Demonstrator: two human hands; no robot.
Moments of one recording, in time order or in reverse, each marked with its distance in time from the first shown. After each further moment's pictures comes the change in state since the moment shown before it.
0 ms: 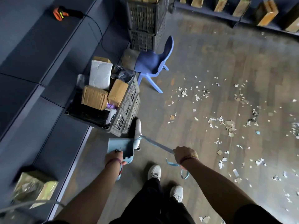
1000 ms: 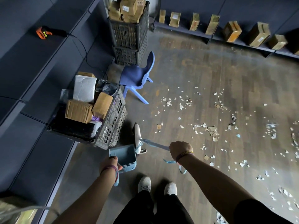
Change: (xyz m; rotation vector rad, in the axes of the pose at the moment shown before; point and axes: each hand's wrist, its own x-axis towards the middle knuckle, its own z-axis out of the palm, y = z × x) left_hand -0.038 0.025 0.031 -0.171 -0.100 -0.078; right_hand -0.017 0.047 -0.040 -0.144 0.198 0.040
